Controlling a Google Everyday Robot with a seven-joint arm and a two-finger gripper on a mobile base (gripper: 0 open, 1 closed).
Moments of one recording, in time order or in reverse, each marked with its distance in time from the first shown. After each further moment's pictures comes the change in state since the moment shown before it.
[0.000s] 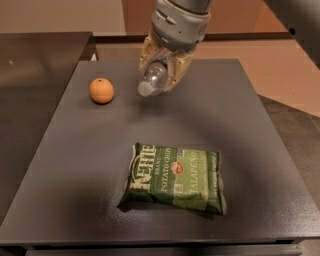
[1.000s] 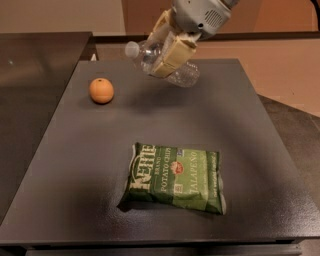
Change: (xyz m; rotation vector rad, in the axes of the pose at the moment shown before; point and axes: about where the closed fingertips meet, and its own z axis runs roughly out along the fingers) arm -0.014 -0.015 -0.036 0.199 -0.302 0.643
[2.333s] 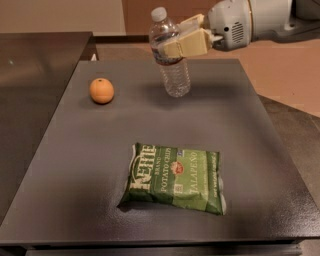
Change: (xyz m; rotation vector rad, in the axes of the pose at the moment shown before) arm 0.021 -0.031 -0.029 0.137 -0.566 0.430
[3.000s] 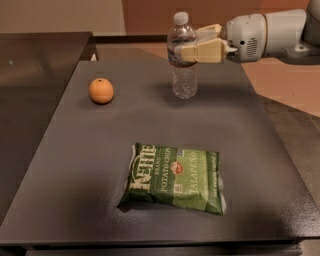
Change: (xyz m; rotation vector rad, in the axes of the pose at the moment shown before) arm 0.025 -0.021 -0.028 0.048 -0.137 0.029
